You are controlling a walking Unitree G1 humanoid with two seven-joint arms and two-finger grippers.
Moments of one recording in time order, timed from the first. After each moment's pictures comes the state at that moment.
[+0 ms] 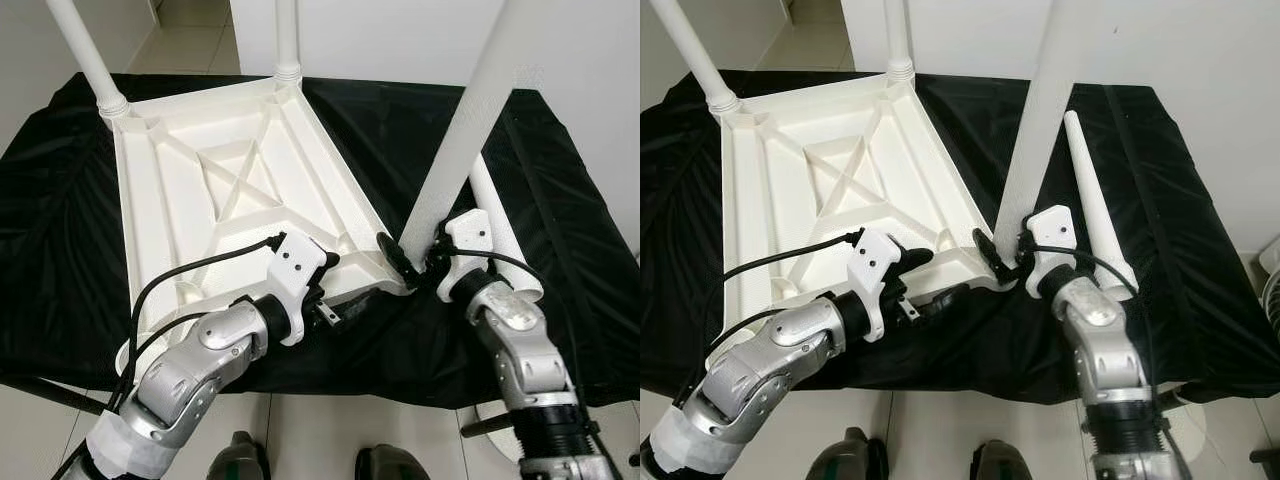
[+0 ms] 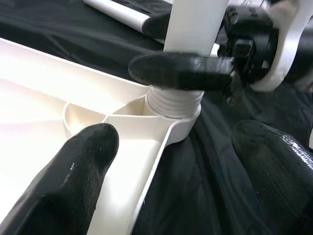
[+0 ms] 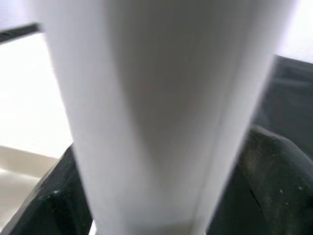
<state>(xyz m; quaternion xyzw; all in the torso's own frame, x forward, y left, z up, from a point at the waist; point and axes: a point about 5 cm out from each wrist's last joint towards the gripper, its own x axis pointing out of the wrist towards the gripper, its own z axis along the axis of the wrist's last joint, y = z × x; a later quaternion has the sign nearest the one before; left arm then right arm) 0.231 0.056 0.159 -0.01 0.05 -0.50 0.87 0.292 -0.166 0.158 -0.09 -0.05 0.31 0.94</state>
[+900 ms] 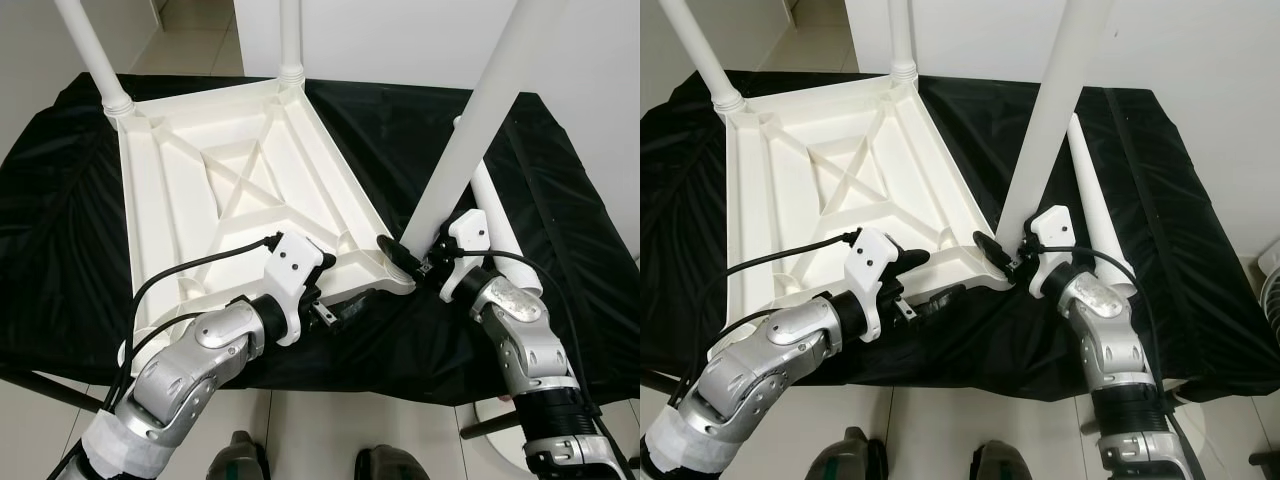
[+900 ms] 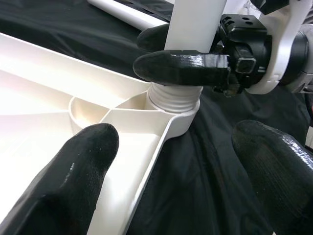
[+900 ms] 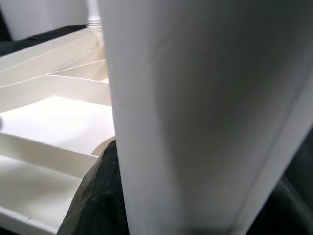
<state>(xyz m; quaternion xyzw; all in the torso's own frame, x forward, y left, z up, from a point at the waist) 0.232 0.058 0.160 -0.01 0.05 -0.50 0.87 0.297 -0.170 0.145 -0.08 -0.04 0.30 0.95</state>
